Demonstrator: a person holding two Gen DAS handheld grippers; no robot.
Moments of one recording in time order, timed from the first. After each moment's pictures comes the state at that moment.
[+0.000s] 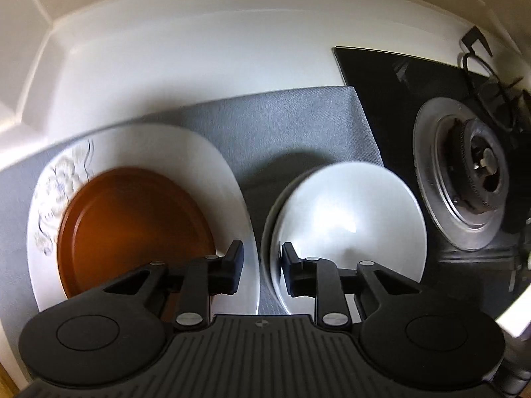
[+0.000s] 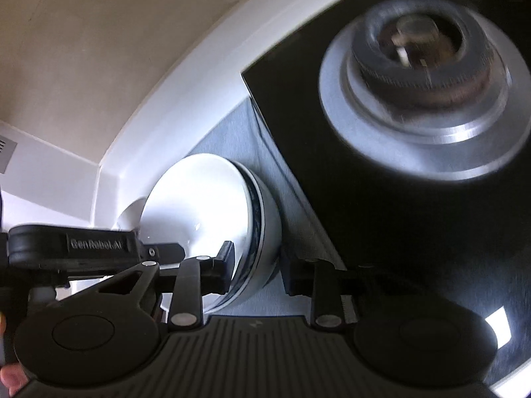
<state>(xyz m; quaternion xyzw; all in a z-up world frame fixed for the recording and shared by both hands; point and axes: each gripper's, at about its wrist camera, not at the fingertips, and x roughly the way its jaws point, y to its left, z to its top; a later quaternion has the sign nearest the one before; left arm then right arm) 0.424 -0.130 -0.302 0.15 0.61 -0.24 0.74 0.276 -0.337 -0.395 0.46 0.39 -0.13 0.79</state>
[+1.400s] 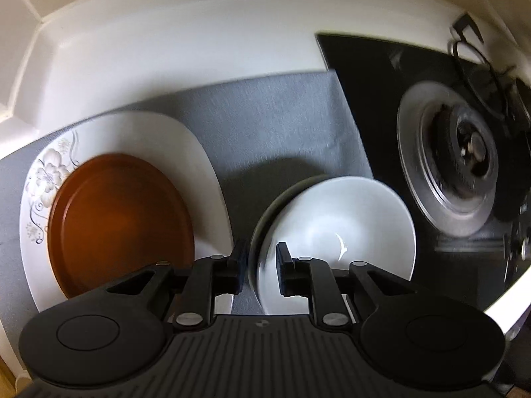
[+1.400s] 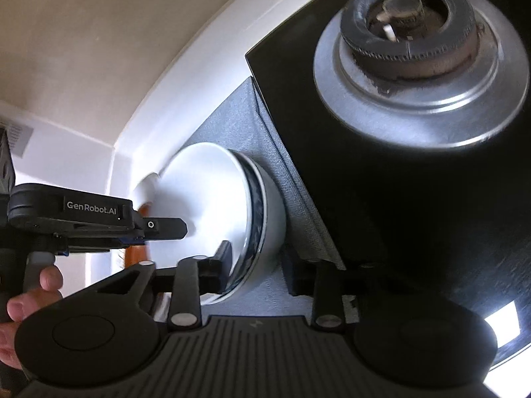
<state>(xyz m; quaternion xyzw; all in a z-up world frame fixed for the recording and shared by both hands) 0.410 -0.146 -0.304 0.17 0.63 -0.25 0.71 0.264 -0.341 -0.403 0.45 0.40 -0.10 0.79</state>
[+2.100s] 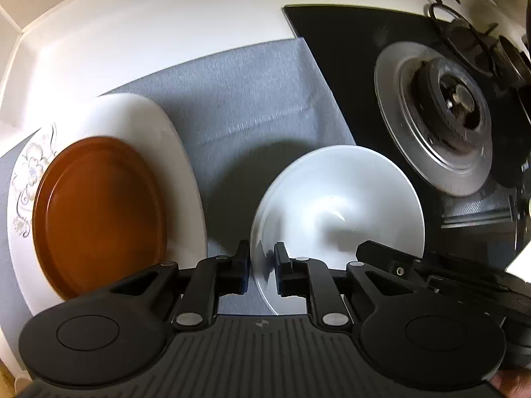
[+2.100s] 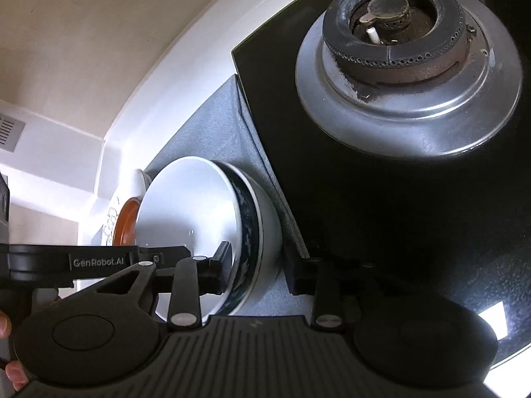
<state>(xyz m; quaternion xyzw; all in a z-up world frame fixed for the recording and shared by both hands) 0.372 -0.149 -0.314 0.21 0.62 -0.27 0.71 0.257 -0.355 -0.401 0.43 0.43 -0.08 0.79</state>
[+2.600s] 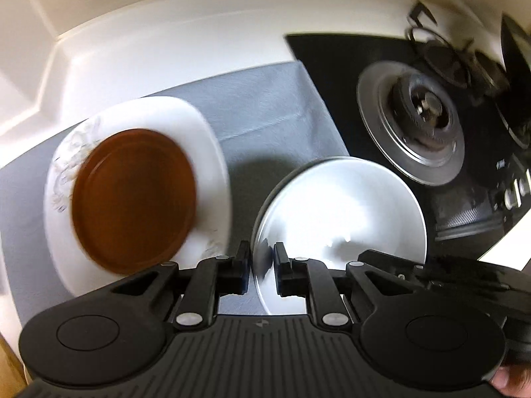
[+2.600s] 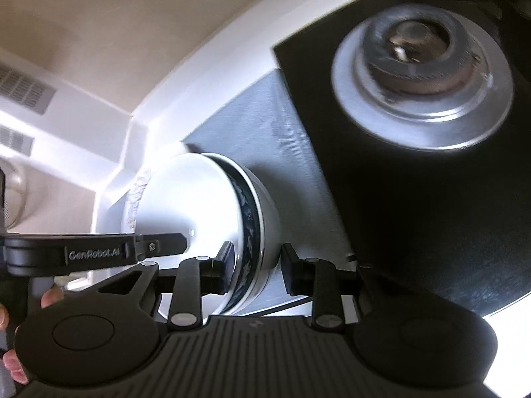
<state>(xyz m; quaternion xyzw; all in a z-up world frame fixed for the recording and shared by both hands) 0.345 -0.100 -0.260 0.18 0.59 -0.28 0.74 0.239 -0.319 -0.347 0.41 0.43 -0.05 0.81</state>
